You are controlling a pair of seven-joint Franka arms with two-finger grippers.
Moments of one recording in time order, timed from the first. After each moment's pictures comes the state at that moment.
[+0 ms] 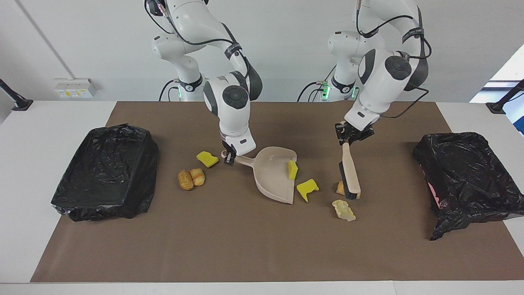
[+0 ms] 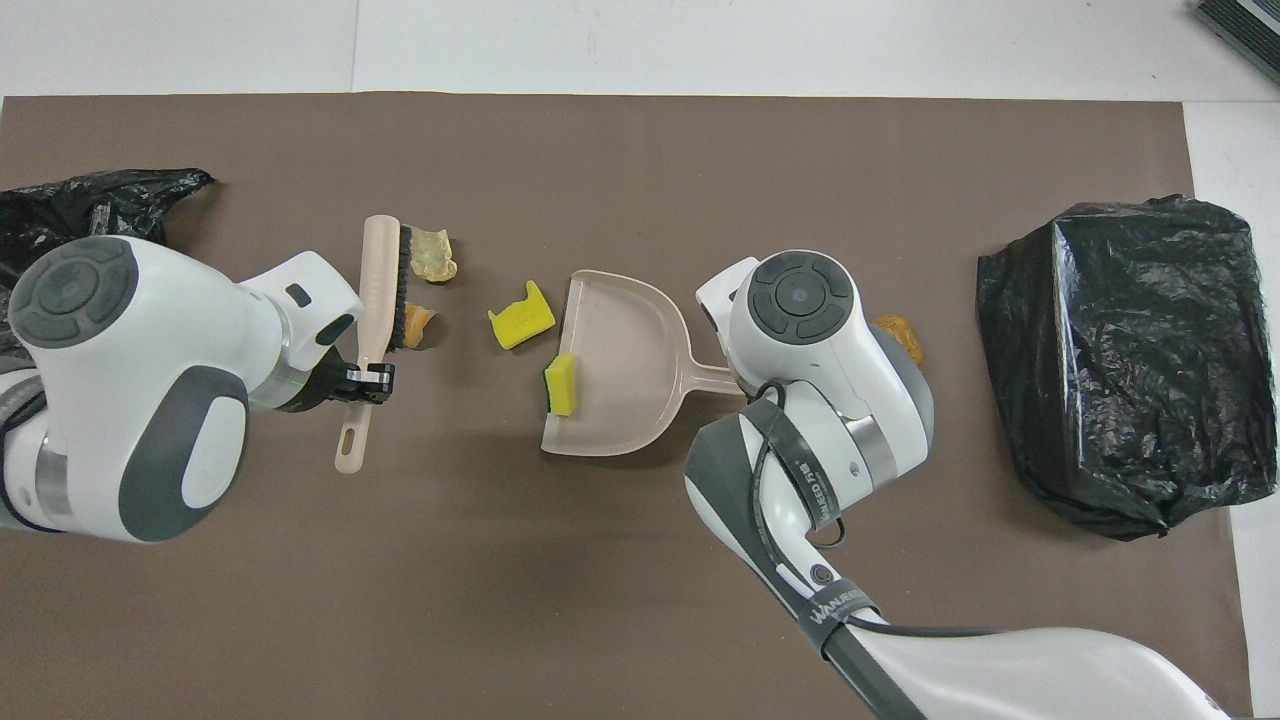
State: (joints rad) left arm -0.20 0.03 -0.05 -2.01 -0.09 2.00 -0.11; right arm 0.49 0.31 -0.05 -1.82 -0.07 2.02 -0.85
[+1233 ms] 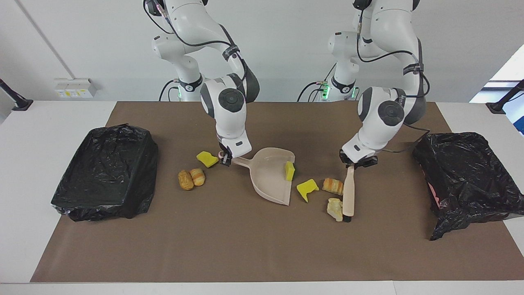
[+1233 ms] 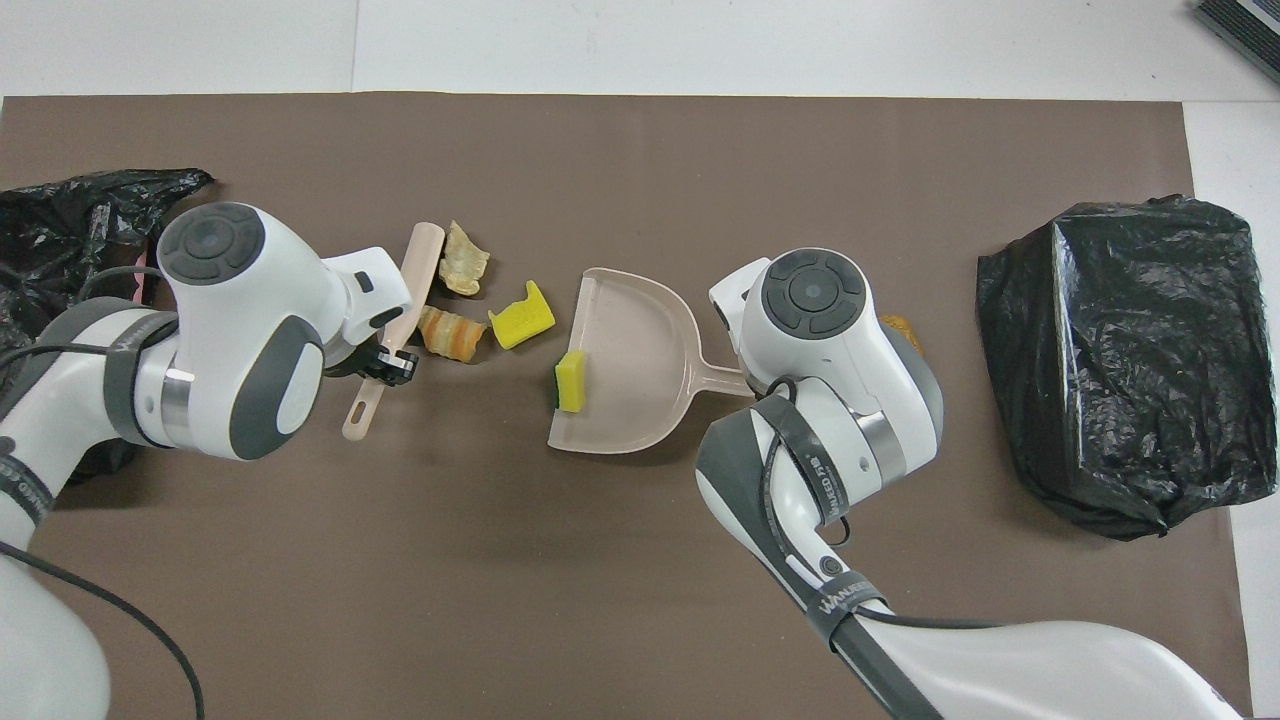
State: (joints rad) left arm -0.24 0.23 -0.08 -1.95 0.00 2.06 0.03; right arm 0.48 0.31 -0.05 -1.84 -0.06 2.02 -0.83
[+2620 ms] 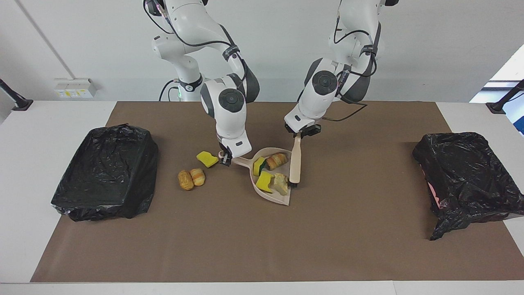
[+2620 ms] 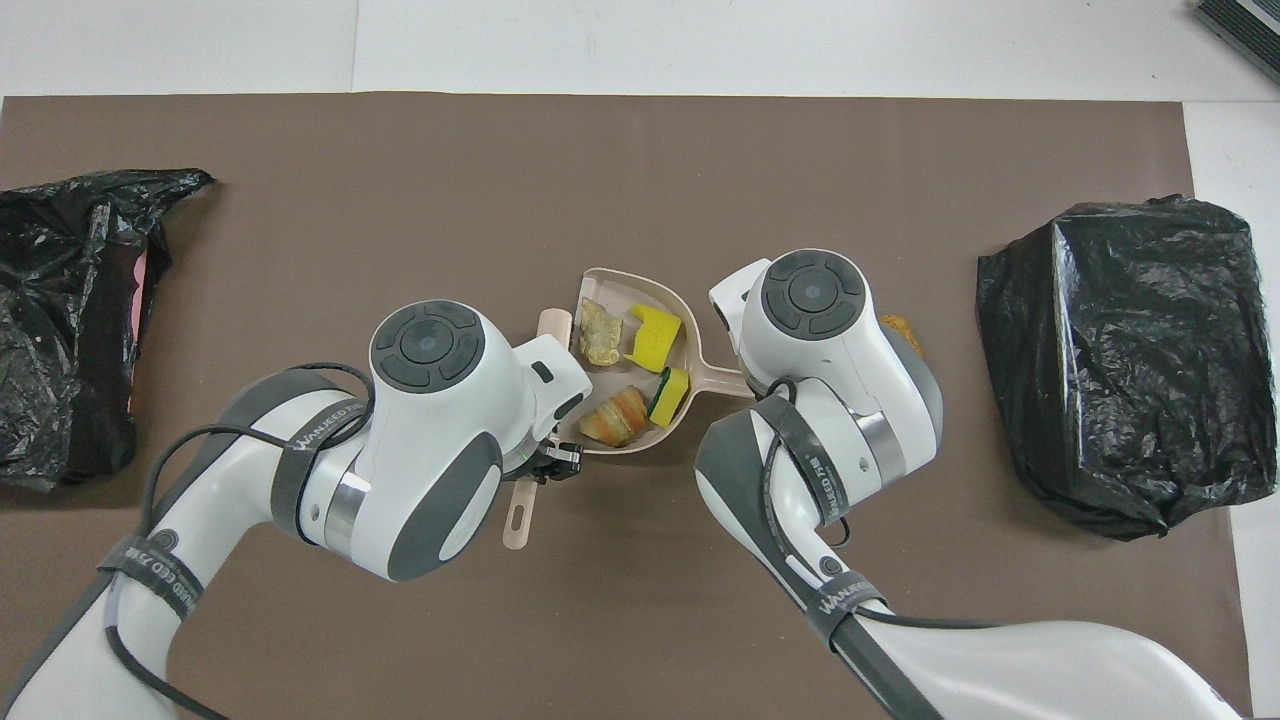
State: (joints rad) left arm -0.53 0.12 -0.06 -1.98 -0.13 1.92 -0.38; right arm 0.48 0.31 -0.05 -1.84 -0.06 2.02 -0.83
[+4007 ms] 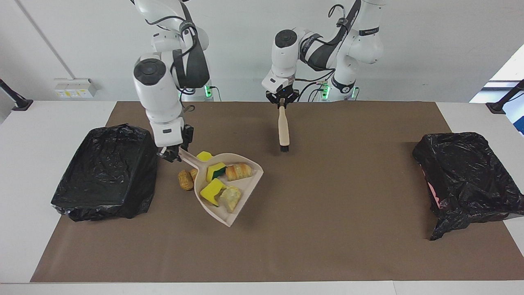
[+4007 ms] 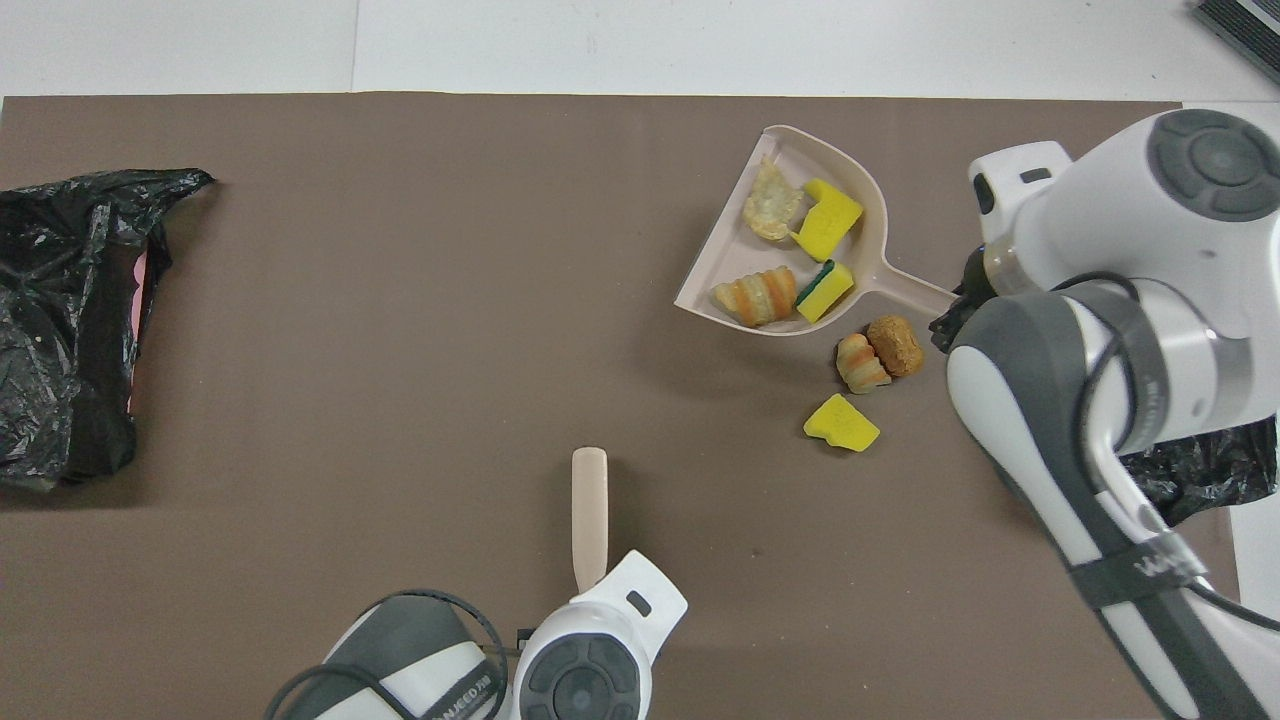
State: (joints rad) left arm -0.89 -0.16 -0.09 -2.35 -0.10 2.10 -0.85; right arm 0.16 0.15 -0.06 -1.72 -0.04 1.86 -0.86
